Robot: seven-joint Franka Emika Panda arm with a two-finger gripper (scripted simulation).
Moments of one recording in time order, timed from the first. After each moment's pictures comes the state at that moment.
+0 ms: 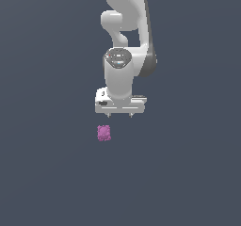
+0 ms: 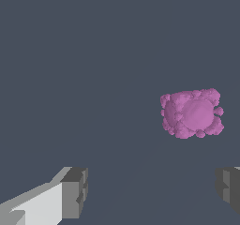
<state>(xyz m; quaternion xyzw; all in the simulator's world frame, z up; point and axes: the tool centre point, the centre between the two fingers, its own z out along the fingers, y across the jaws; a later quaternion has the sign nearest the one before) -0.007 -0.003 0.148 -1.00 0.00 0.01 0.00</state>
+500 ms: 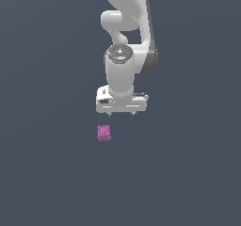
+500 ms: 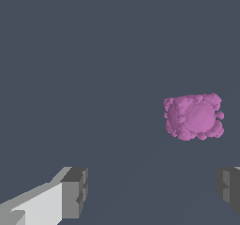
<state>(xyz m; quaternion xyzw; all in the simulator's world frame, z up) -0.005 0.004 0.157 -1.00 -0.01 0.00 0.01</state>
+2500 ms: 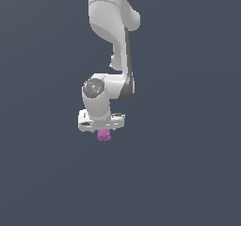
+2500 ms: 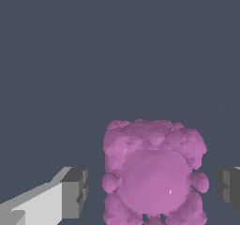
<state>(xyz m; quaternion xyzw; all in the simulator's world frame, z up) 0.025 -0.083 0.062 -1.00 -0.06 0.00 0.00</state>
